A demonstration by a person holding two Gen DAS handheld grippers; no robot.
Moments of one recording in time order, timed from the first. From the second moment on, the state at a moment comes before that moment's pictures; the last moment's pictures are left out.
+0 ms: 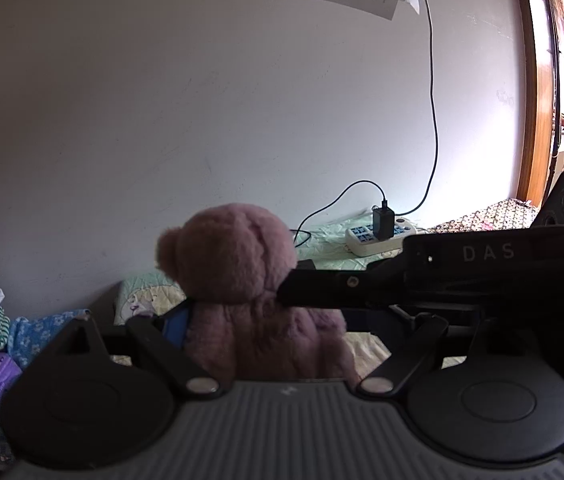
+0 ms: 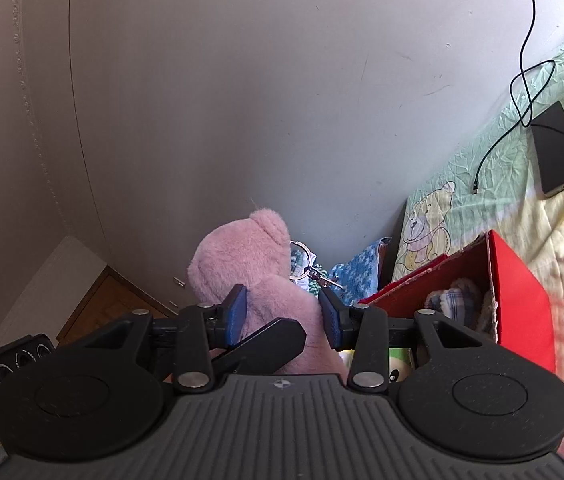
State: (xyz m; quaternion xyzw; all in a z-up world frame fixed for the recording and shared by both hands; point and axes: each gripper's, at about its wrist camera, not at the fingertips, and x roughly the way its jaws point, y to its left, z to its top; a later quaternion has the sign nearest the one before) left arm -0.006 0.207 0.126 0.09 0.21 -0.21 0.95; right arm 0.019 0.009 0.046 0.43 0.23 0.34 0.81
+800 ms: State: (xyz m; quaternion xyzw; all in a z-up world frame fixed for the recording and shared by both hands) left arm 0.025 0.246 0.033 0.11 0.31 -0.21 0.92; right arm 0.017 0.087 0.001 0.27 0.31 0.19 0.89
